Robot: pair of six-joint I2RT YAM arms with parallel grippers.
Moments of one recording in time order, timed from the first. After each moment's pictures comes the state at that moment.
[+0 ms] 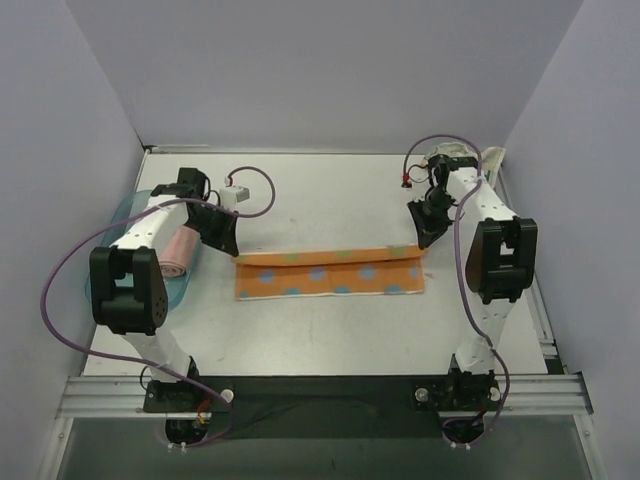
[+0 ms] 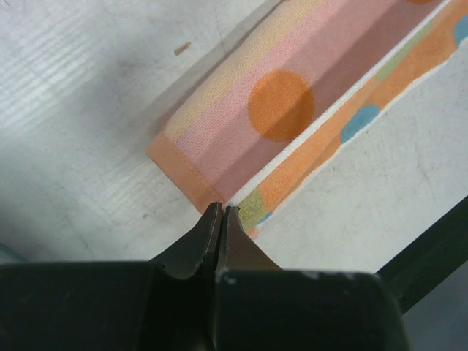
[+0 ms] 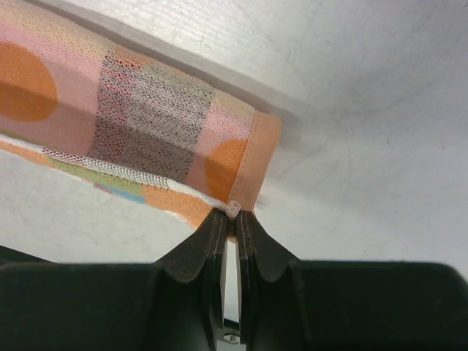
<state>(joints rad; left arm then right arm) -0.06 1.76 1.34 -0.89 0.50 0.38 0.07 2.03 1.66 -1.15 -0.16 -0.31</state>
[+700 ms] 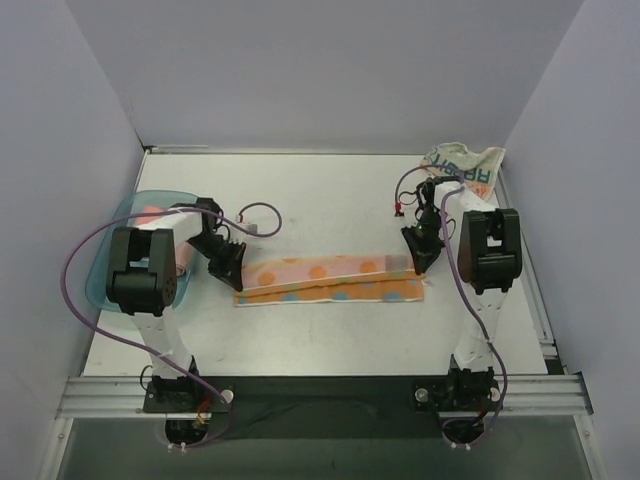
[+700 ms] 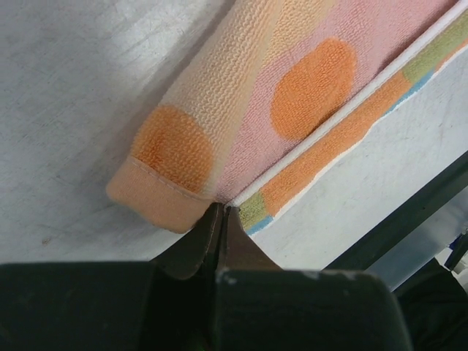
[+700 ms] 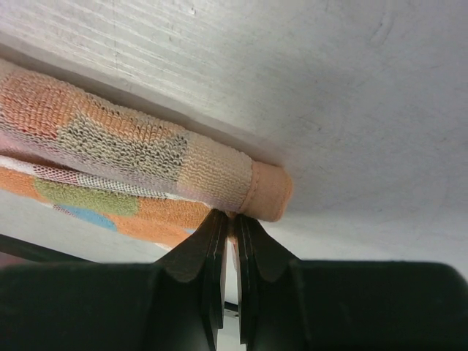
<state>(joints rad) -0.08 1.90 1.19 -0.92 0.50 0.37 0.09 2.12 1.52 -1.13 -0.14 -0.31</state>
